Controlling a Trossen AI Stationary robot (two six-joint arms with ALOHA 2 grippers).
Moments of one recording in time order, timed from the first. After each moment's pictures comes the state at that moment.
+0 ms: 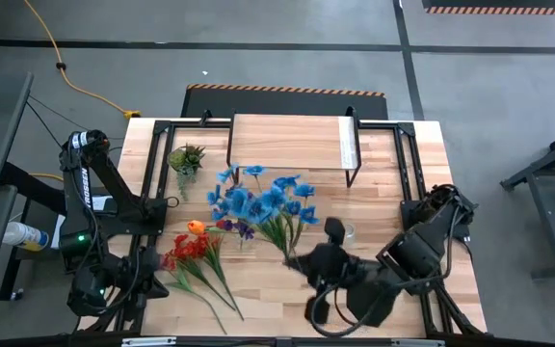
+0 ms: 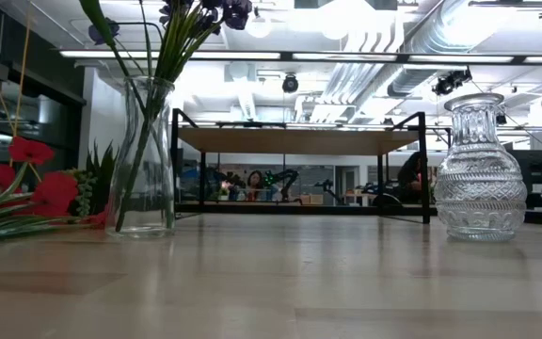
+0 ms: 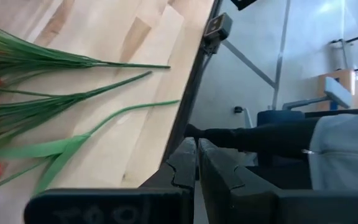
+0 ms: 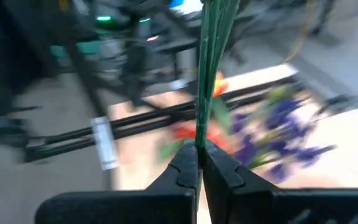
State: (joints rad) left arm -1.29 1.14 1.06 -0.85 -0.57 -1.63; right arm 0.68 1.94 2.36 -0.99 0.87 0.56
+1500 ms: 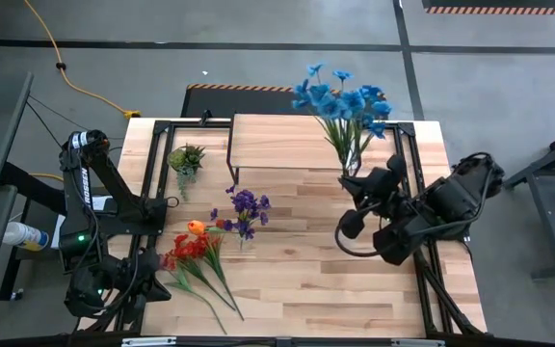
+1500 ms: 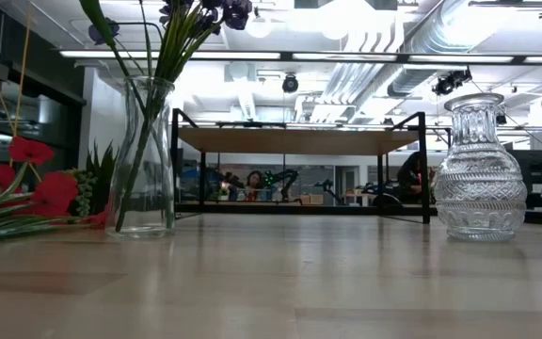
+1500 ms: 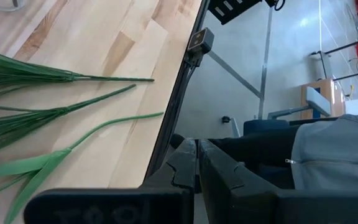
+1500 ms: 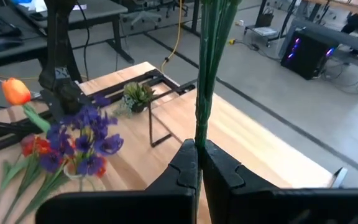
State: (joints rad) left arm -1.29 1.14 1.06 -0.79 -0.62 -1.60; right arm 0.61 1.59 2.05 -1.51 1.11 0.98
